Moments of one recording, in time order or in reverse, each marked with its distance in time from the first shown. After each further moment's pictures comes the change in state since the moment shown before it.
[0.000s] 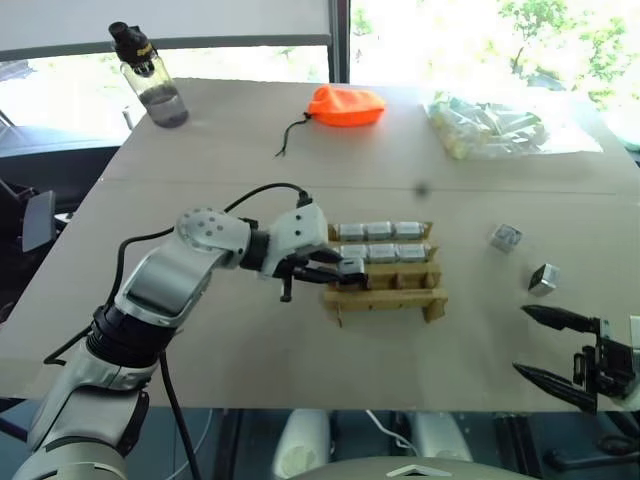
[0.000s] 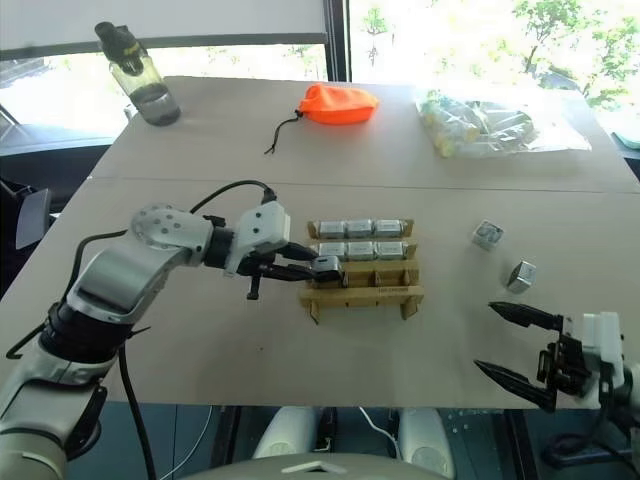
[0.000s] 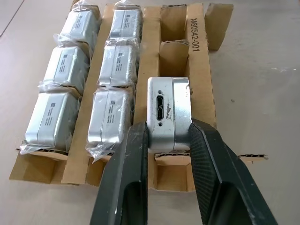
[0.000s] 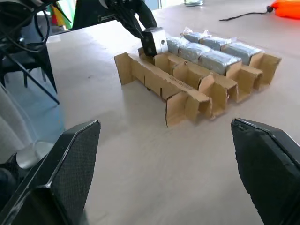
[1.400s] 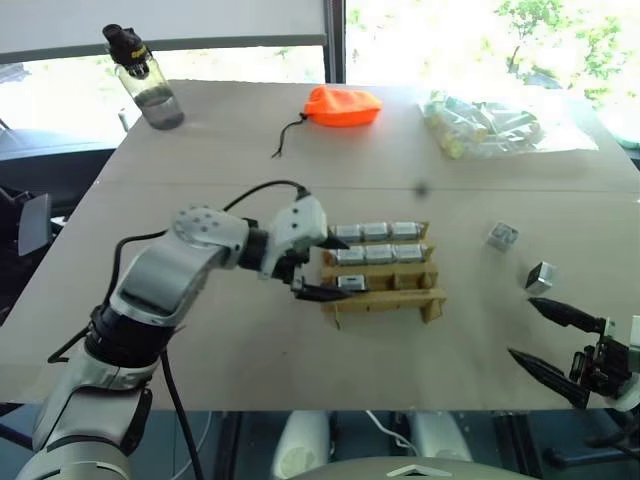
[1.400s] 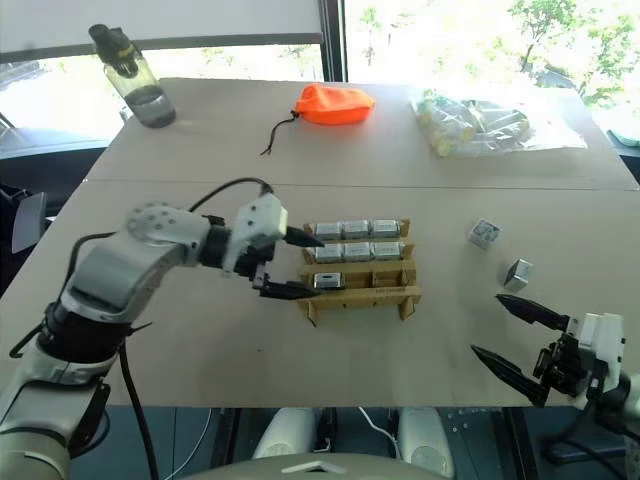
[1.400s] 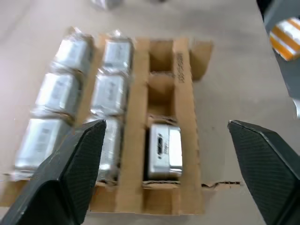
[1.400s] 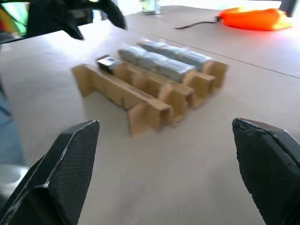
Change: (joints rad) left arm -0.007 -0.016 0.138 -0.032 -0.162 0.100 -0.032; right arm 0.009 0.104 -0.070 -0.114 -0.038 0.043 -0.276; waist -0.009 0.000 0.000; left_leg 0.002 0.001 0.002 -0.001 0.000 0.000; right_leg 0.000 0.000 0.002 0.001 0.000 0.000
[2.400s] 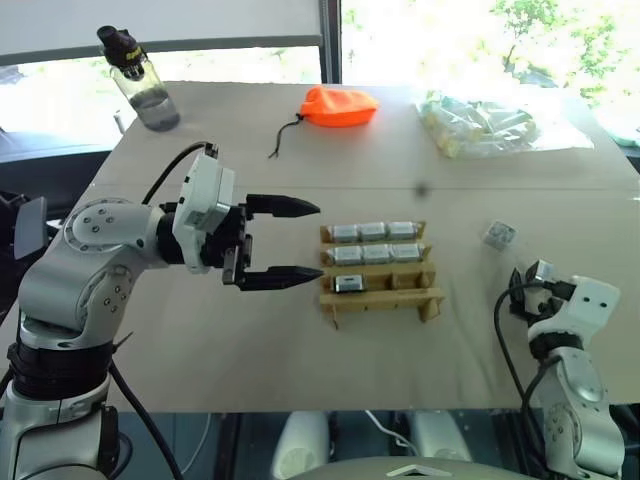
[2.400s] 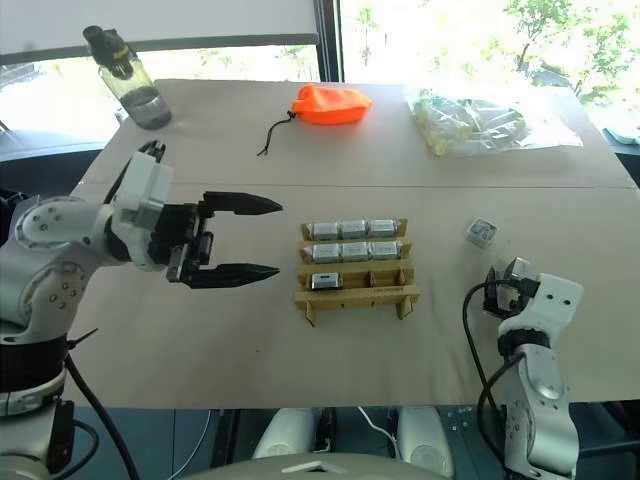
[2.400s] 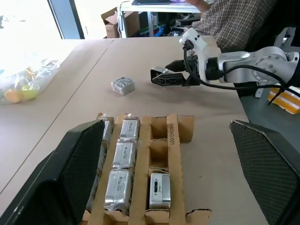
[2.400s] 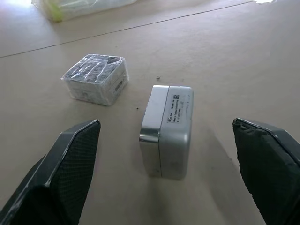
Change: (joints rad) left arm 0.162 0.076 0.307 -0.089 -0.272 -0.105 -0.038; right arm -0.282 0.518 0.160 -0.089 -0.448 0.327 -1.117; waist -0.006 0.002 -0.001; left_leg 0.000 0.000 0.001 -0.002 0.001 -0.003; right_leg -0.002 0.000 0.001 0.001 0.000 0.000
